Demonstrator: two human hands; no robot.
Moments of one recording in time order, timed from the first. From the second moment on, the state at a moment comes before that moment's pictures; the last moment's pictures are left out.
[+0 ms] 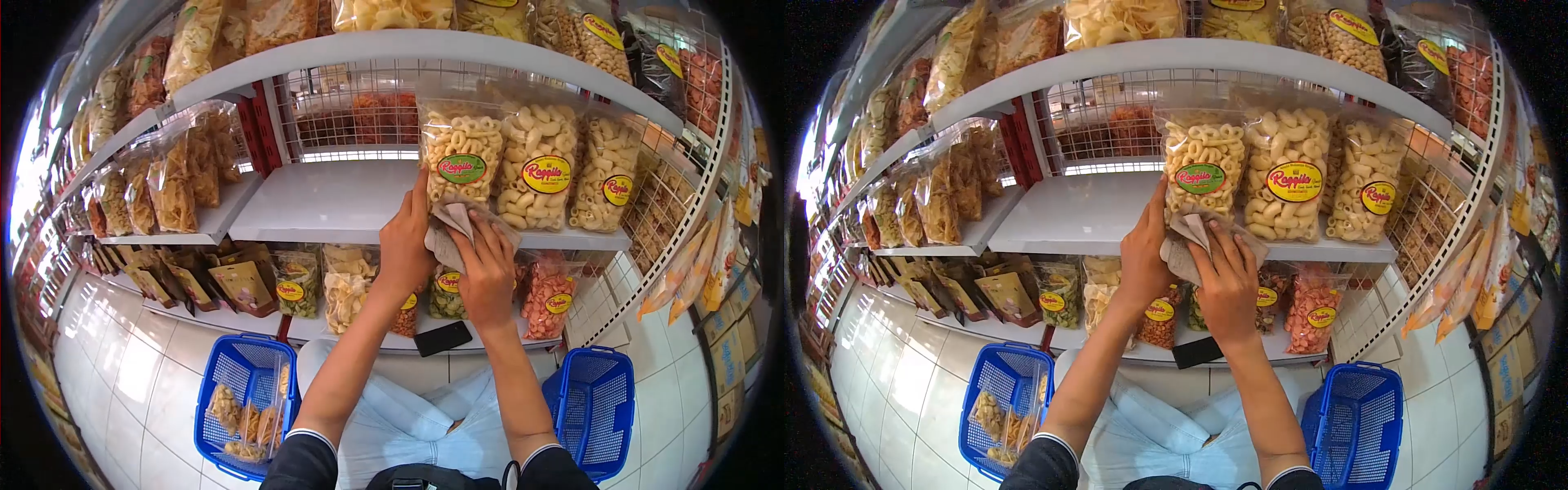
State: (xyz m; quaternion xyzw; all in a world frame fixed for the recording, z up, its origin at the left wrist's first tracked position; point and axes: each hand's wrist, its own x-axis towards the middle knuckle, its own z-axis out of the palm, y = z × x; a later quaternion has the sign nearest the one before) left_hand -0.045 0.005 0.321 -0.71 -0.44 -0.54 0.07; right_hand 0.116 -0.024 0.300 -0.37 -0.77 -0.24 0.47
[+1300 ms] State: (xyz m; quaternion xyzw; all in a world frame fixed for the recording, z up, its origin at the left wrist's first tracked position) left_hand -0.265 -0.362 0.169 -0.46 -0.73 -0.50 0.03; right_hand 0.112 -0.175 0.158 -0.34 -0.39 0.68 0.52
